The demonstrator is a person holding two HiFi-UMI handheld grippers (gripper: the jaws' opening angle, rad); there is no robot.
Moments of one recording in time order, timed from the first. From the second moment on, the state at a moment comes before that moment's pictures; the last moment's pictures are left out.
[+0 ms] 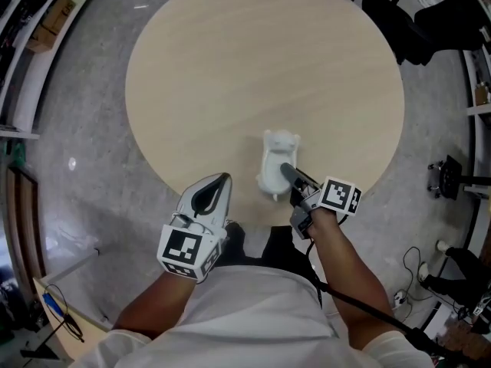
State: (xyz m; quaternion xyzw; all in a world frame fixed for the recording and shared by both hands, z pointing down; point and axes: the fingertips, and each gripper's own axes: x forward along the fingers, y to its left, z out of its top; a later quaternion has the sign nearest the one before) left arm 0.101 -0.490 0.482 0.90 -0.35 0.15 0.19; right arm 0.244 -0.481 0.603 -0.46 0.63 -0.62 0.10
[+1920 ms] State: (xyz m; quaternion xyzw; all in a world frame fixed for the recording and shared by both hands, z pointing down) left arm 0.083 -0.492 0.442 0.93 -0.31 0.12 0.15; right arm 0.266 -0.468 0.517 -0.55 0.70 -0.45 0.05
